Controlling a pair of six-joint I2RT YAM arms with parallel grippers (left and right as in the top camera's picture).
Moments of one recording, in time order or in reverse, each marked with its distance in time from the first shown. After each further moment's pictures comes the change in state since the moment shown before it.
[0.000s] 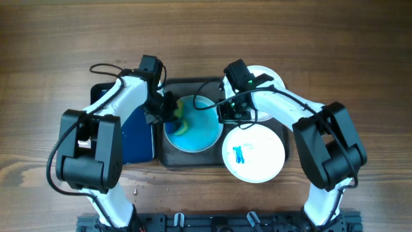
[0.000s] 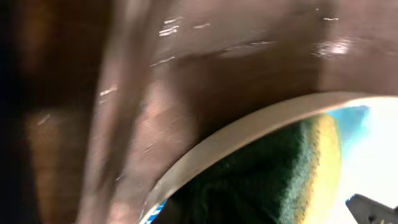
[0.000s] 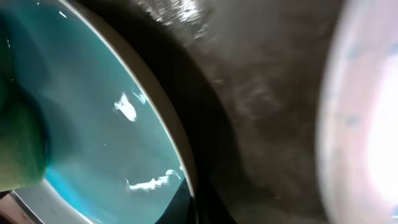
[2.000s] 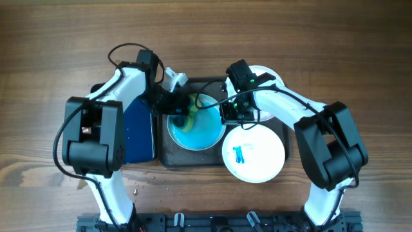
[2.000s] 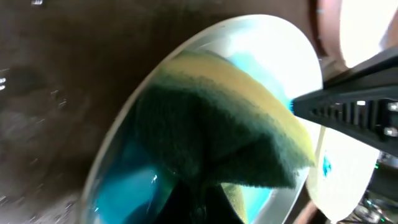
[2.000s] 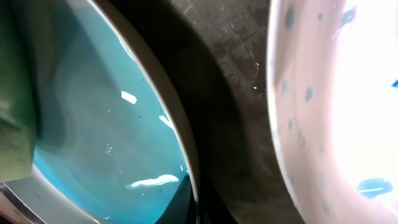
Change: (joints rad) left arm 0.034 0.117 0.111 -0.010 0.391 0.810; right arm -0.014 0.000 0.000 -0.047 0.005 -0.019
